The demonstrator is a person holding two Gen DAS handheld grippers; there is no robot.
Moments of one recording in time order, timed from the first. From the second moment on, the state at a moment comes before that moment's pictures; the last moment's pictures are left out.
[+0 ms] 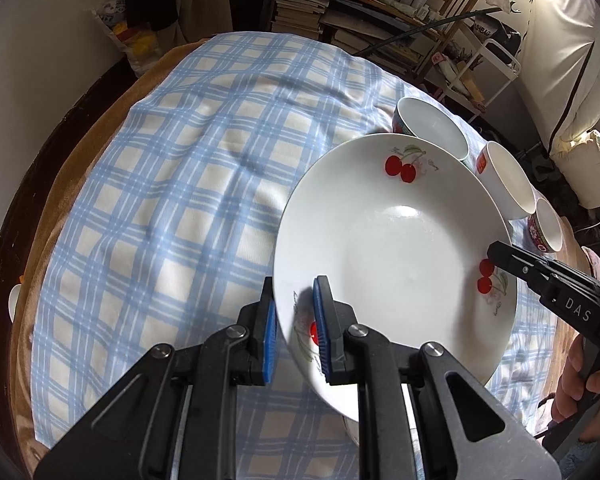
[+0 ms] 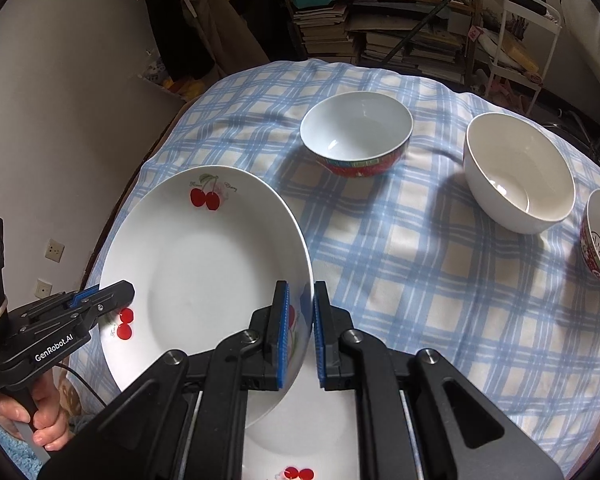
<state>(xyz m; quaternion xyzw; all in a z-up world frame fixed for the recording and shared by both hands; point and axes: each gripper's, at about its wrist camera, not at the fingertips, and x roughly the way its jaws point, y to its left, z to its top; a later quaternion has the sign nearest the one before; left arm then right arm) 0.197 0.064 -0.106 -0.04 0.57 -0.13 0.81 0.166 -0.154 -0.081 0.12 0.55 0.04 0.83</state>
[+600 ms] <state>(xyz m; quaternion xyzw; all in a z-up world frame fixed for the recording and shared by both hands) 0.127 0.036 -0.111 0.01 0.56 -0.14 0.82 0.090 -0.169 -0.096 0.13 0.55 0.02 0.83</state>
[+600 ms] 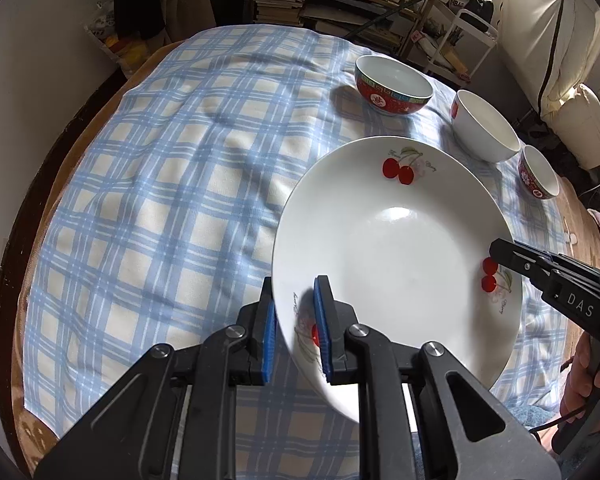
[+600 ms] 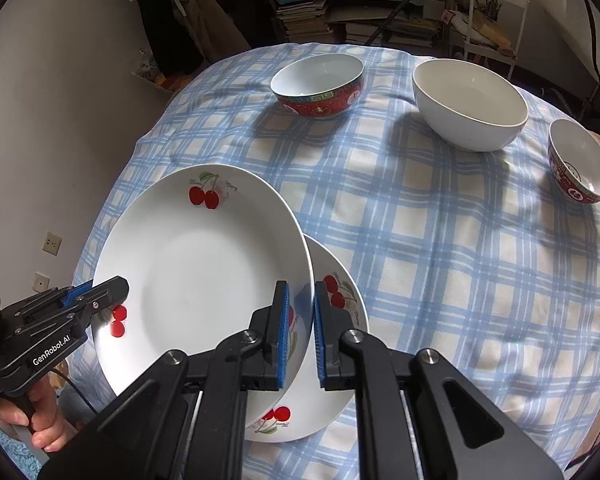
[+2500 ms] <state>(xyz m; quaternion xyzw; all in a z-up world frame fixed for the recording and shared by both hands) 0.125 0.008 -0.156 0.05 0.61 -0.15 0.78 0.072 -0.162 -0.134 0.07 0.58 -0.05 0.81</state>
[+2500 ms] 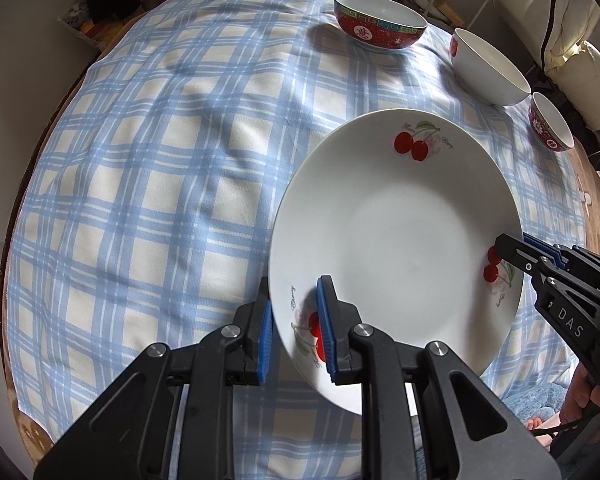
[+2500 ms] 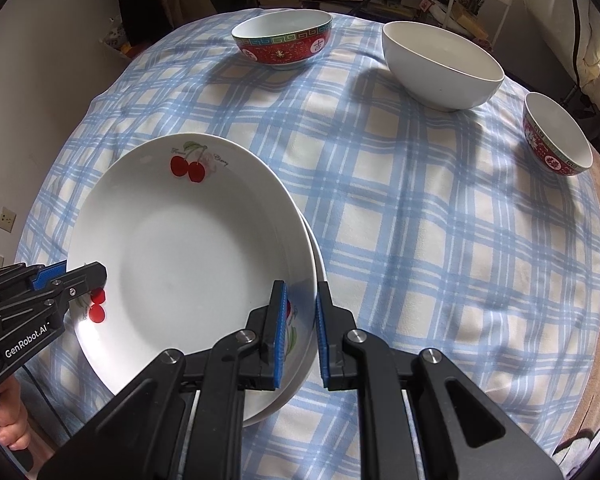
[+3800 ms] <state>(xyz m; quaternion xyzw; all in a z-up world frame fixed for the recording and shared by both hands) 0.128 0.005 -0.155 0.08 0.60 -0.17 0.78 0.070 -0.189 -0.137 0.17 0.60 -0.04 0.78</state>
